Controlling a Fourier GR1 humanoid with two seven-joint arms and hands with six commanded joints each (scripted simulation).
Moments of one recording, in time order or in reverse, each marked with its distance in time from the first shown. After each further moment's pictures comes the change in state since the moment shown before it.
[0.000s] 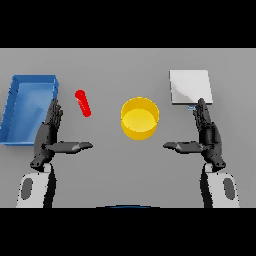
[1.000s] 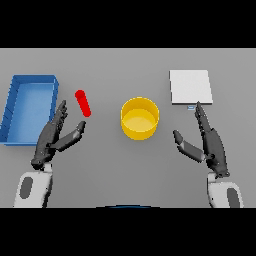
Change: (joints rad) left arm -0.012 0.077 -0.080 -0.029 -0.121 -0.037 0.113; right arm 0.095 -0.087 0.101 -0.130 0.178 0.010 -0.108
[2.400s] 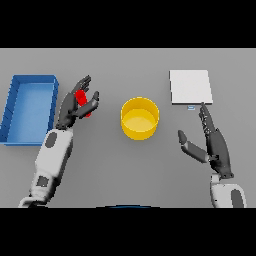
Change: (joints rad) left arm -0.536 -0.062 0.188 0.782 0.002 0.085 -0.338; right arm 0.019 -0.010 -0.016 -0.028 -0.024 0.008 0.011
